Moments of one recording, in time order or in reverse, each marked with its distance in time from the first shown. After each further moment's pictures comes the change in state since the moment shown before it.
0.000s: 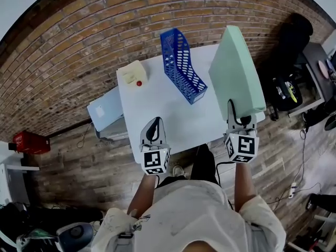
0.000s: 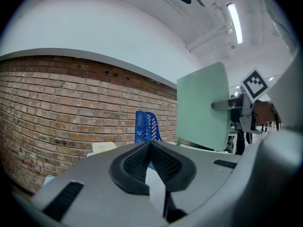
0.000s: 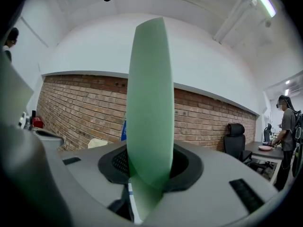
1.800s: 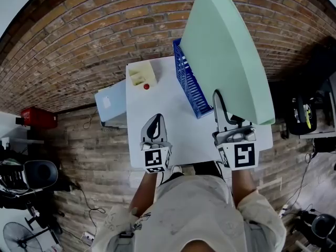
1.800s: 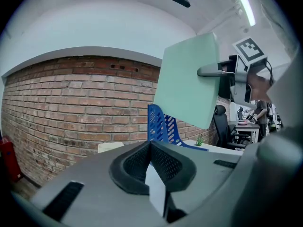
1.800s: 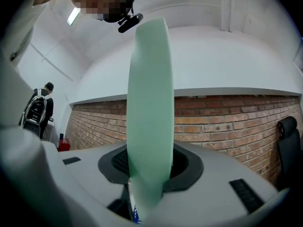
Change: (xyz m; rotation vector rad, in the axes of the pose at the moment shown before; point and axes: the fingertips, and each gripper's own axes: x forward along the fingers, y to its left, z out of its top) left arm 0.076 0.026 0.000 0.005 0.063 0.200; right arm 0.115 0.060 0.094 0.066 -0.251 0.417
